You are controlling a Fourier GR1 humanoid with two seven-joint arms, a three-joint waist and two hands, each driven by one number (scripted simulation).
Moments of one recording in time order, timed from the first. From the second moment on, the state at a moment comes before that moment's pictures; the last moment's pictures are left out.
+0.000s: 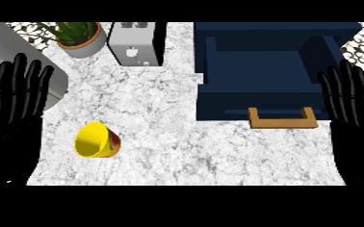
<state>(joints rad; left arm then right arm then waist) -0.01 0.09 0.02 -2.10 0.02 -0.01 -0.01 0.02 -0.09 0.01 -2.10 0.01 0.01 0.02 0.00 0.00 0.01</state>
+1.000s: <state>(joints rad) 0.11 0.01 -0.05 -2.11 0.08 0.10 0.01 -0.05 -0.06 0.02 -2.06 -0.08 0.07 0.10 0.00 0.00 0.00</state>
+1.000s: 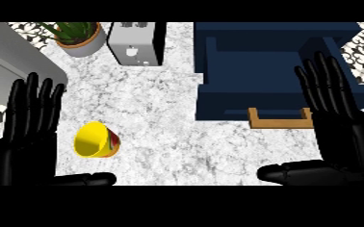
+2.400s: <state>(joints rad) 0.22 0.01 -0.02 -1.92 0.09 0.13 -0.12 -0.11 -0.06 0.00 -2.07 -0.08 0.06 0.16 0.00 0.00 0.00</state>
